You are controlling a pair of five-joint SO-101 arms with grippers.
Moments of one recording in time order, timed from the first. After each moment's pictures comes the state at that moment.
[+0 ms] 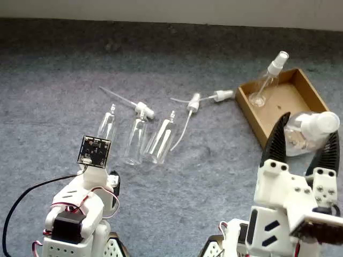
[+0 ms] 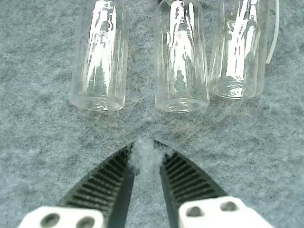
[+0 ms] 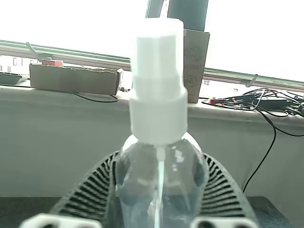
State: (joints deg) left arm 2.8 -104.3 82.4 80.7 4.5; right arm 8.8 -95.8 45.0 44.5 7.0
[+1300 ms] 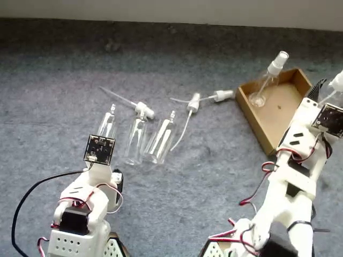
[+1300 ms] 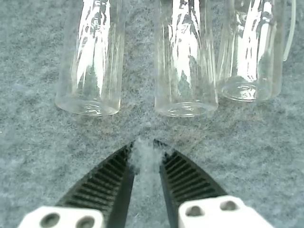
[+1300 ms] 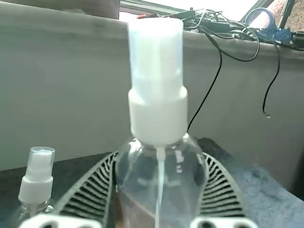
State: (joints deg) left arm 2.8 -103.9 91.4 71.4 4.5; right arm 26.9 -24.4 61.1 -36.2 6.0
